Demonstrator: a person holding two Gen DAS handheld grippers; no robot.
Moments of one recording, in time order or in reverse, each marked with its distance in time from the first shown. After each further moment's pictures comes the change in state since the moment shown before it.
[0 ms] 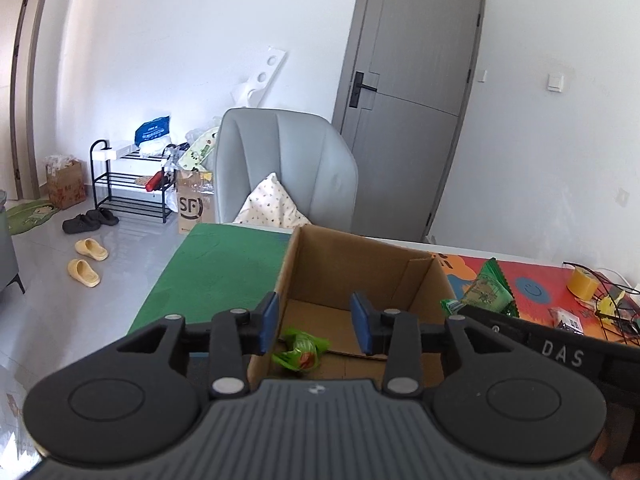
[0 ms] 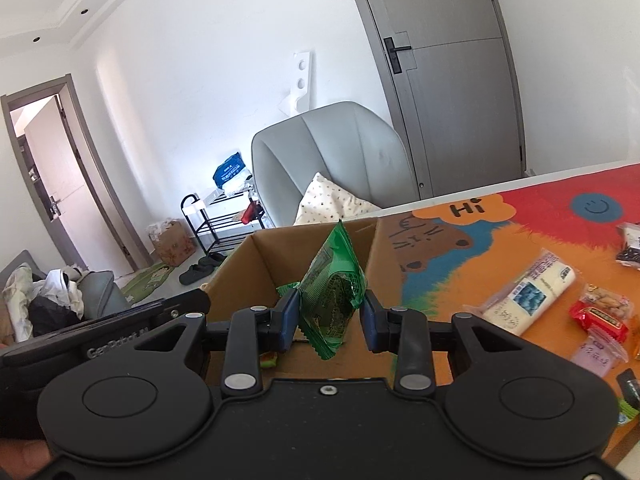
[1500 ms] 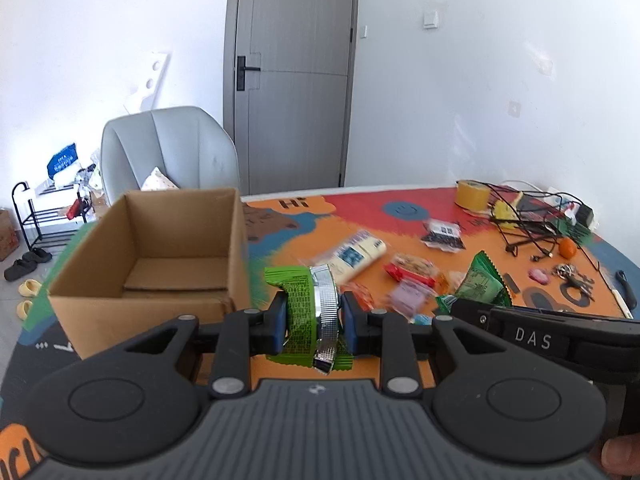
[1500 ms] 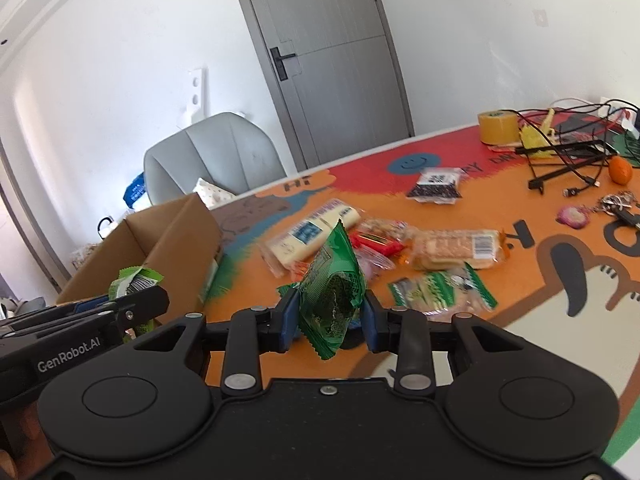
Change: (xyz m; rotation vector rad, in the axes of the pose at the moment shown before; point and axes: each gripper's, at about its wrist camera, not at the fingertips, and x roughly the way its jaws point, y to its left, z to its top) left arm -0.051 -0.136 -0.068 0.257 0.048 -0.198; right arm -0.130 -0.104 -0.063 0.126 -0.035 -0.255
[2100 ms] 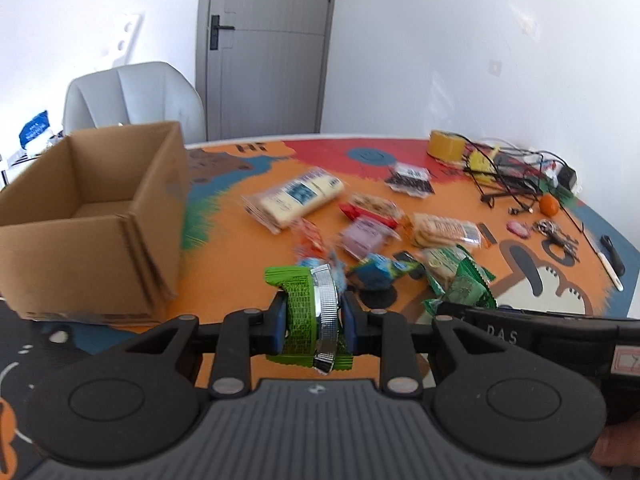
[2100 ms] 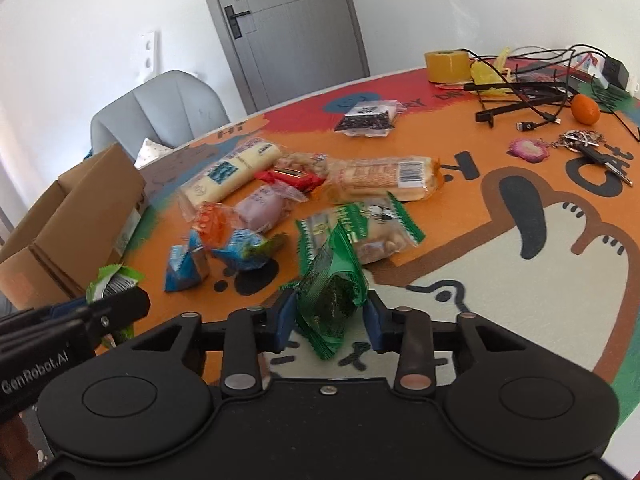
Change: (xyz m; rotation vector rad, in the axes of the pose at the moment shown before) left arm 0.030 -0.033 -0.036 -0.006 0.117 -0.075; right arm 0.027 -0.051 -0.029 0.034 0.128 -0.114
